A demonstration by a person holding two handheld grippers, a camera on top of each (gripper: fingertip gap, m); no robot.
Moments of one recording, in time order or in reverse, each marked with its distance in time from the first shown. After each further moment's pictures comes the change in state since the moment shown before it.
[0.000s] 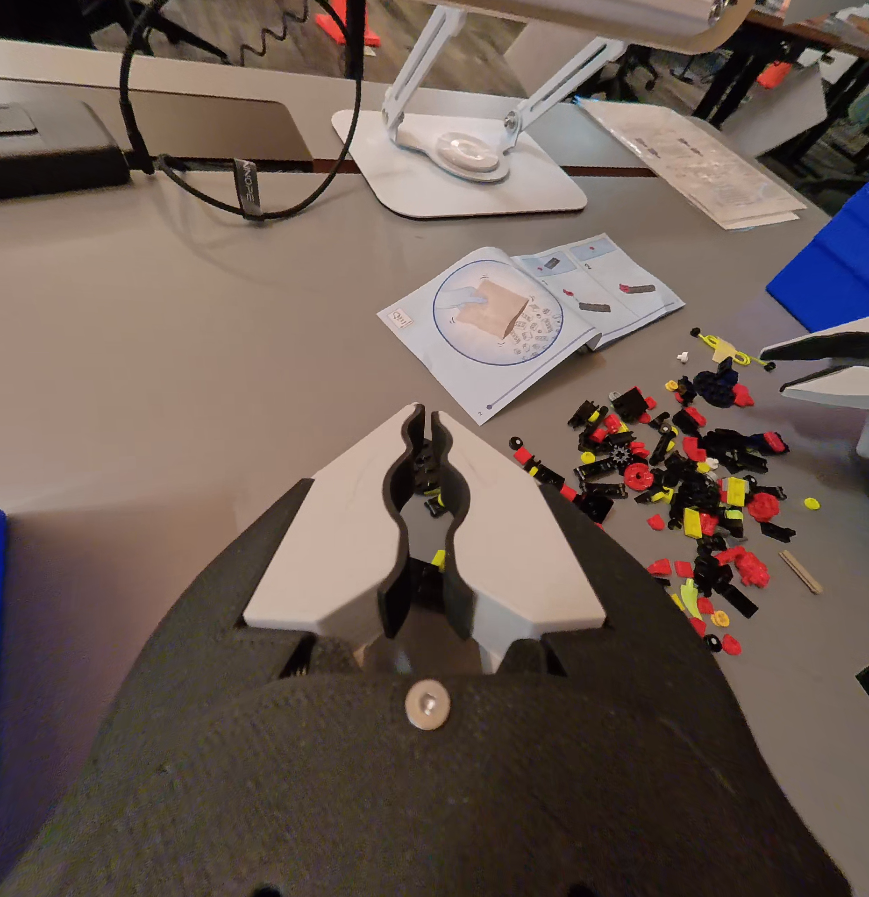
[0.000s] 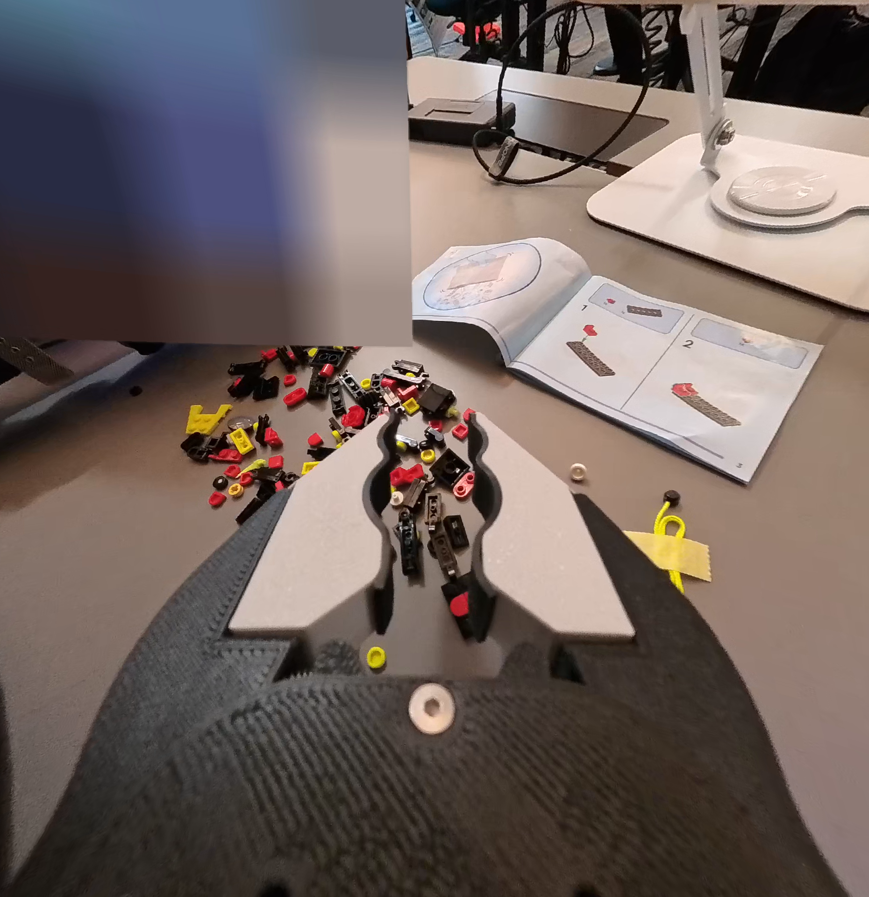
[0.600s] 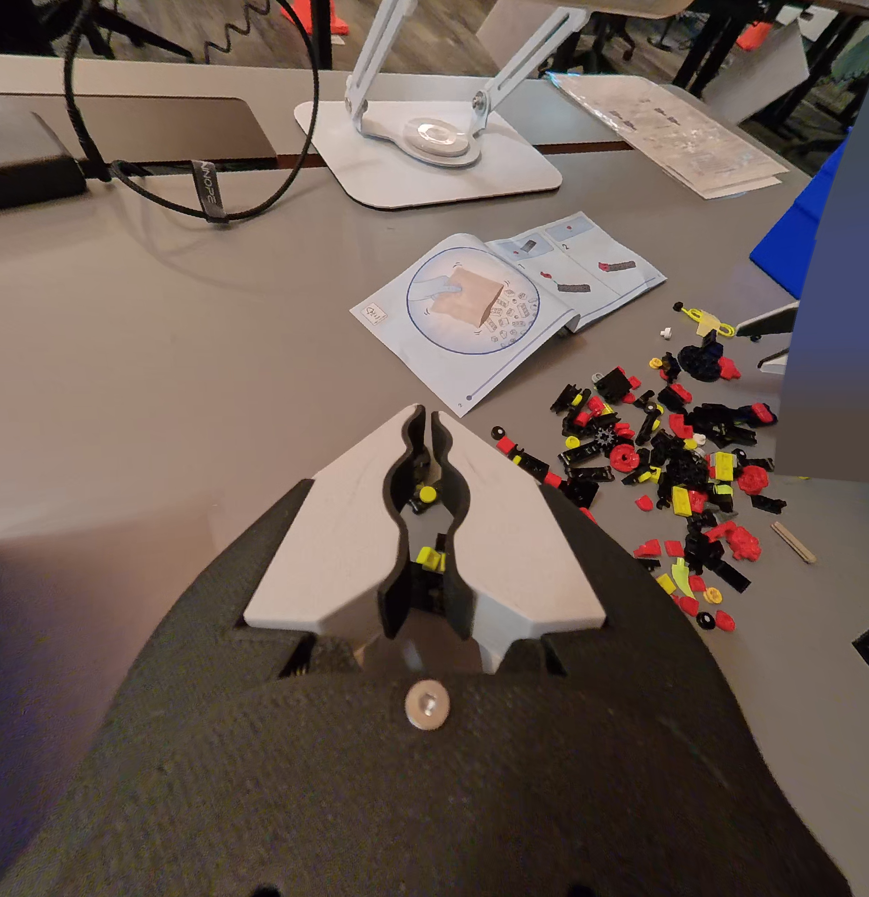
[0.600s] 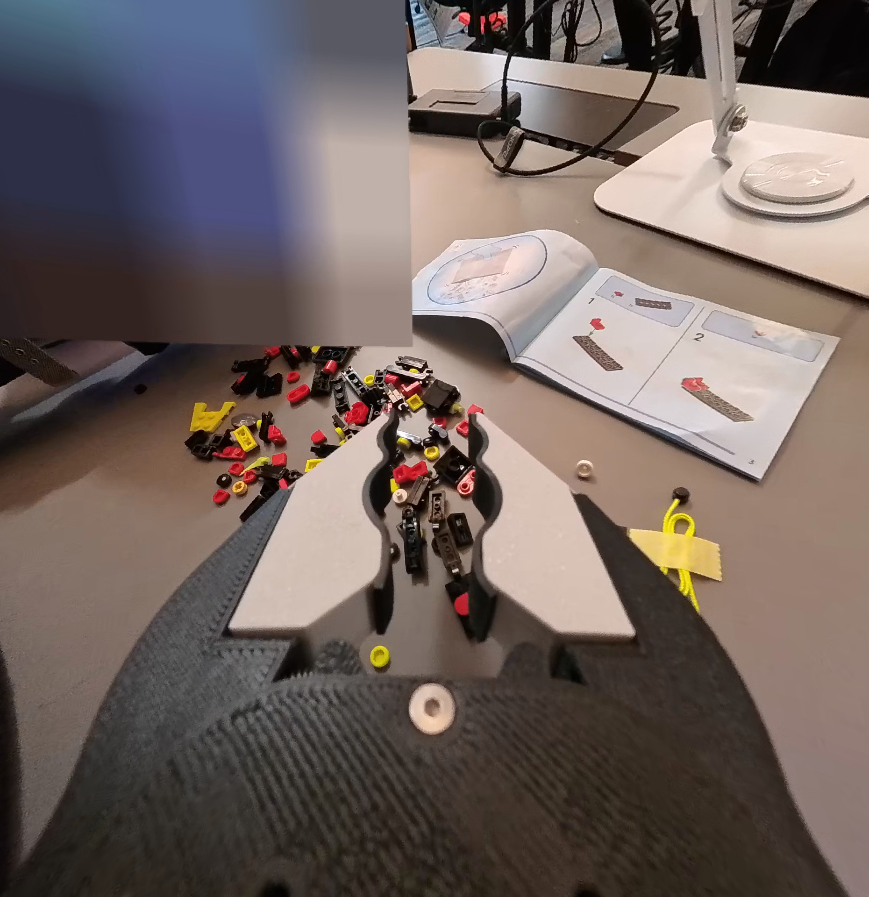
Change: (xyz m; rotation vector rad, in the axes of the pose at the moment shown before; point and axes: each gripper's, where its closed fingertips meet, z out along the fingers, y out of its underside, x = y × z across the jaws) left arm 0.012 0.004 0.002 -0.021 0.039 0.057; right arm -0.001 0.003 0.002 -0.010 -0.012 0.012
